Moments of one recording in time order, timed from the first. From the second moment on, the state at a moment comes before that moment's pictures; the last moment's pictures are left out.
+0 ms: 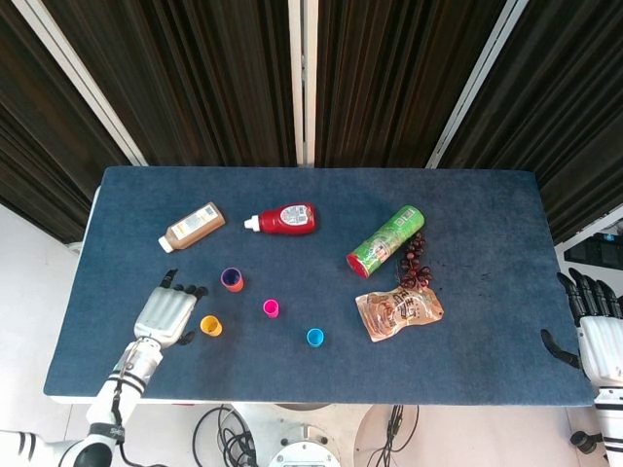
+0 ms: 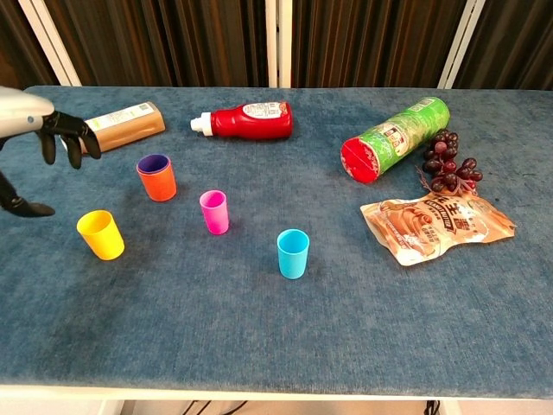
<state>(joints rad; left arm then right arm) -0.74 -1.24 0.10 -2.09 0.82 1.29 0.77 0.05 -1.09 0.08 -1.58 -1.47 1.48 0.07</state>
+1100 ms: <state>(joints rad) -0.63 -1.46 0.06 -1.80 1.00 1.19 0.68 0.05 -1.10 0.07 -1.57 -1.46 1.47 0.04</state>
